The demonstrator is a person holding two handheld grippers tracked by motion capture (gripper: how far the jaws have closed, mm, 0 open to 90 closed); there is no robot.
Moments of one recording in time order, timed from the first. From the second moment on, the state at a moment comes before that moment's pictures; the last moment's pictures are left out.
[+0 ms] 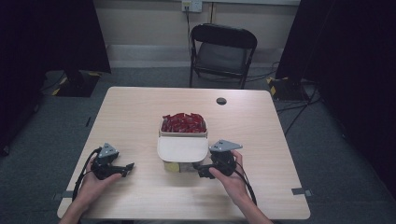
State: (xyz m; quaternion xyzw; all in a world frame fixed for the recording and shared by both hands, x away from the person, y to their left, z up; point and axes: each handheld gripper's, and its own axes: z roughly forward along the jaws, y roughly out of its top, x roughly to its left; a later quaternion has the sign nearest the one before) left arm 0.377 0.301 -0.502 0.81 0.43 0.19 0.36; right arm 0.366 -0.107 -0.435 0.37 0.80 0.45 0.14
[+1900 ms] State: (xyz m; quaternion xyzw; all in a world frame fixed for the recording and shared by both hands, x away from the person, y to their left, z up) left arm 0.377 0.301 -0.502 0.81 0.43 0.19 0.36; right arm 0.398 -0.114 -0.396 0.37 0.78 0.48 0.15
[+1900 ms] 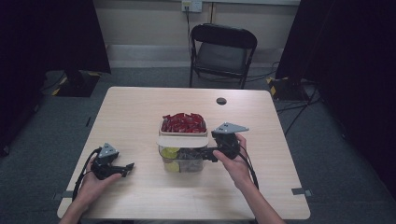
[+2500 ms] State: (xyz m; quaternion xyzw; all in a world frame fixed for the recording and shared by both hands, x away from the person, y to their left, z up) left arm 0.378 0.301 -0.502 0.81 0.43 0.19 0.36; right arm 0.413 -0.114 -0.393 0.37 0.78 0.48 0.14
